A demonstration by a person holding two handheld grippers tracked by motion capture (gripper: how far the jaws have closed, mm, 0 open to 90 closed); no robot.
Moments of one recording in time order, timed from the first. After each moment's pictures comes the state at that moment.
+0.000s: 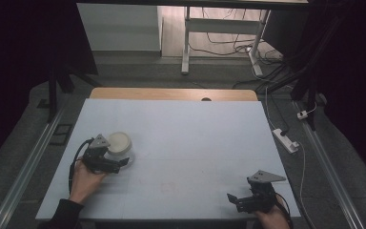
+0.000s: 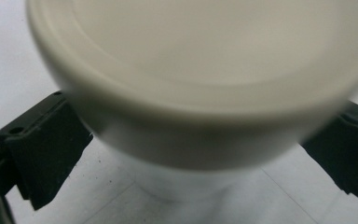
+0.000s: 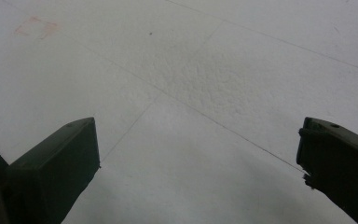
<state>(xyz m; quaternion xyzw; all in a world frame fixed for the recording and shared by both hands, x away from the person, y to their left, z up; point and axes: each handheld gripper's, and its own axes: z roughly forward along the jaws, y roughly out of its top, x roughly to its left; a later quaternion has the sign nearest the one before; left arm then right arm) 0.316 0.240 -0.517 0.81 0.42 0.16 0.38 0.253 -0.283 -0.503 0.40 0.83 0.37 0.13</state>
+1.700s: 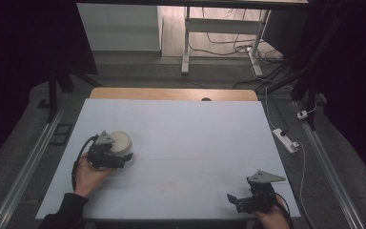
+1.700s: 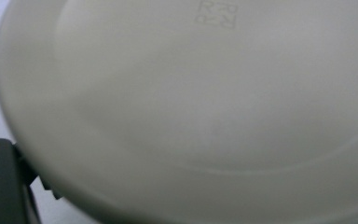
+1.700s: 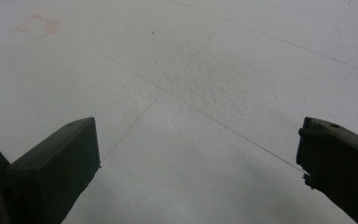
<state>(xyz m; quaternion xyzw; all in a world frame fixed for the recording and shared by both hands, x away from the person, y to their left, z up) 0.323 0.227 -0.508 0.81 0.42 0.17 0.38 0.253 -0.282 -0.503 0.40 0.83 0.37 0.13</state>
